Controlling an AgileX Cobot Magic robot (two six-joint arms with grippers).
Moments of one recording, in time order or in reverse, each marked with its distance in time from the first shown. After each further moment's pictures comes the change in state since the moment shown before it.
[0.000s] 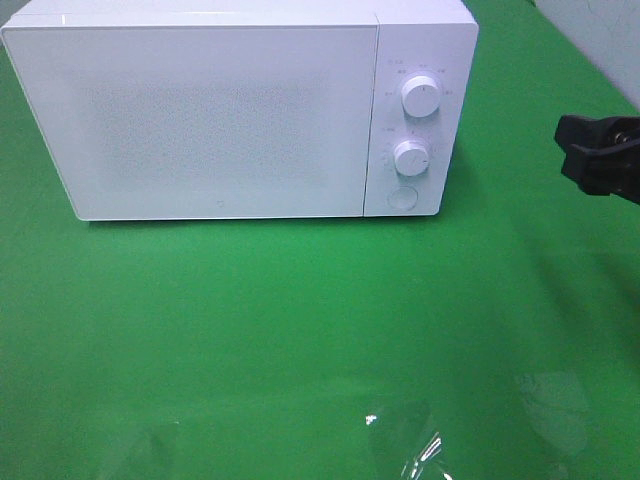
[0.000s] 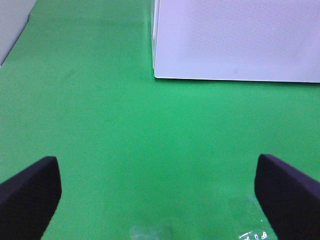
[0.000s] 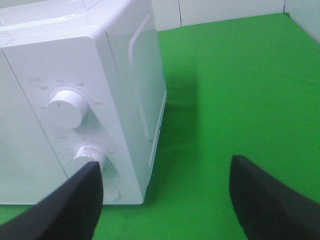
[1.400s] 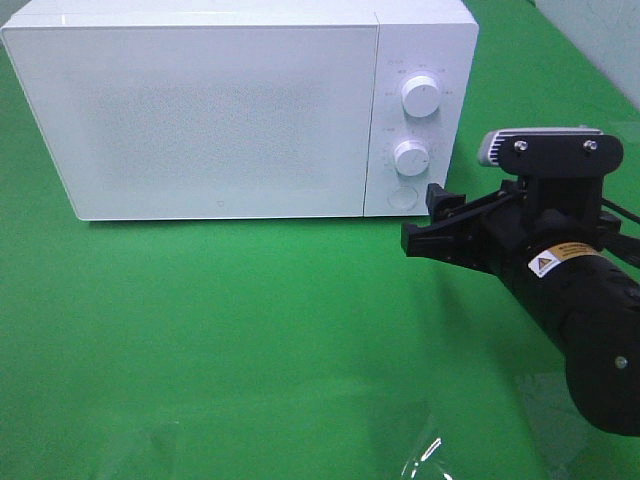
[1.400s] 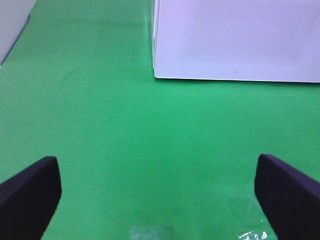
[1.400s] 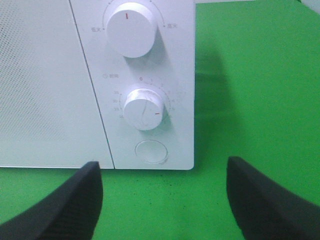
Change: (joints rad) left arm 0.000 0.000 0.000 0.000 0.000 0.000; right arm 0.603 0.482 -0.084 0.721 -0.450 -0.310
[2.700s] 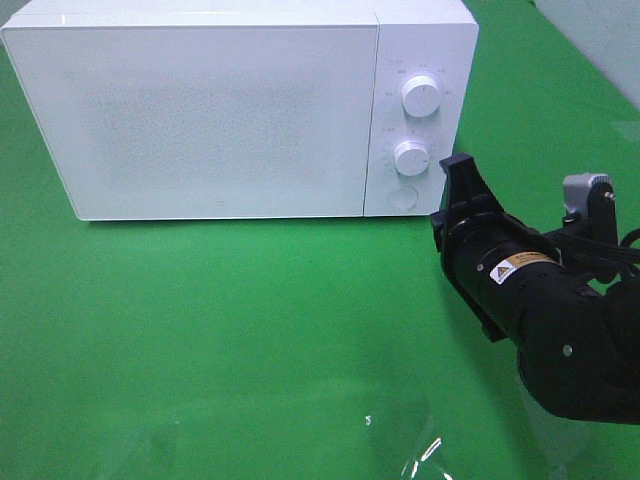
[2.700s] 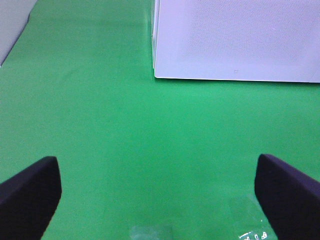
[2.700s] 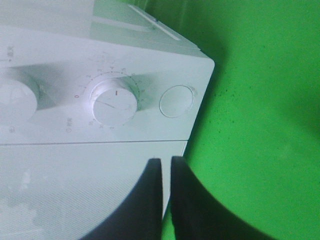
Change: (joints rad) left arm 0.000 0.000 0.000 0.000 0.000 0.000; right arm 0.001 0.100 -0.063 0.006 0.090 1.307
